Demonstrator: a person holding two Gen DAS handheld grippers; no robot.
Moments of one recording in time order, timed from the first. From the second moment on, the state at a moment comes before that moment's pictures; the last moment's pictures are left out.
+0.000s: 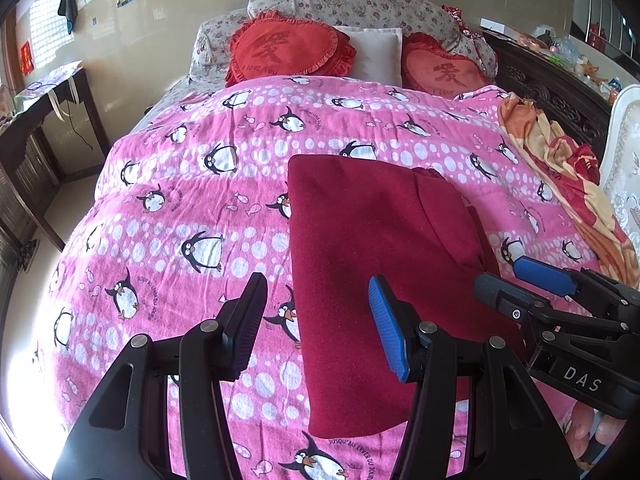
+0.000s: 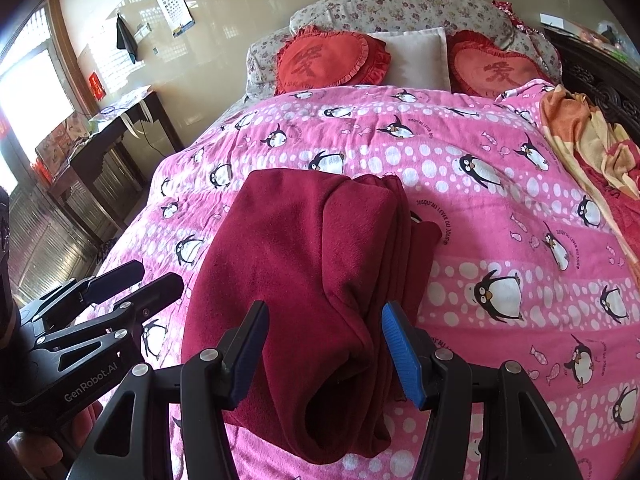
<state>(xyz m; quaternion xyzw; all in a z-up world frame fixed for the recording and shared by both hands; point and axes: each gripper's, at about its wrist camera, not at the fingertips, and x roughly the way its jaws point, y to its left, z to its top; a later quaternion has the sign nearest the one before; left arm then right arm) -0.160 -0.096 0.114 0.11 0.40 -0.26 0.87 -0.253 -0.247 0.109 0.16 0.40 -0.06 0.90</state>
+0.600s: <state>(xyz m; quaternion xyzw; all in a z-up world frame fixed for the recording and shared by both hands) -0.158 -0.097 0.109 0.11 0.41 -0.26 0.87 -0.249 -0.248 0.104 0.16 0.41 -0.06 0.90</state>
